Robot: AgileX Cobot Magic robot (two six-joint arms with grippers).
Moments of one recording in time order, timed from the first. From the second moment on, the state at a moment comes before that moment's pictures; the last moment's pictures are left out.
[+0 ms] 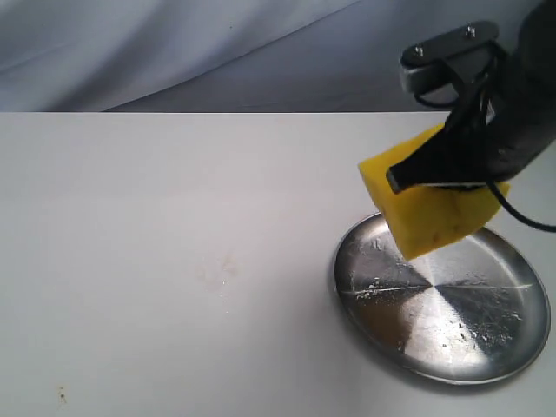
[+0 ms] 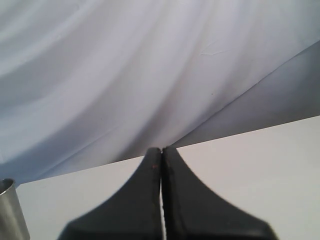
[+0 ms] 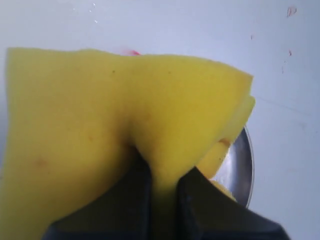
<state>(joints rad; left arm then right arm) -0.07 0.00 0.00 0.05 0.03 0.17 0.63 1.49 -1.13 -0.35 0.88 0.32</state>
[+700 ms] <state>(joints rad) -0.07 0.00 0.00 0.05 0.03 0.17 0.53 1.41 -0.86 -0.35 0.73 0.53</state>
